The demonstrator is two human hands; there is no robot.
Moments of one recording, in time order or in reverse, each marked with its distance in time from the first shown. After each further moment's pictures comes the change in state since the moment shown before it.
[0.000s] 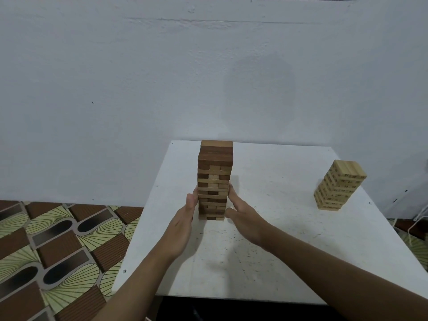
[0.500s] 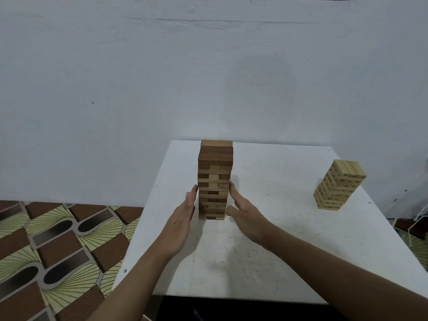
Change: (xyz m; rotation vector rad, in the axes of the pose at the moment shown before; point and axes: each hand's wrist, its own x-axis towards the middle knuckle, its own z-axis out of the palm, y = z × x) left_hand 0.002 -0.004 -0.006 0.043 0.003 0.006; right_hand 0.003 0.004 -0.001 -0.004 0.047 0.036
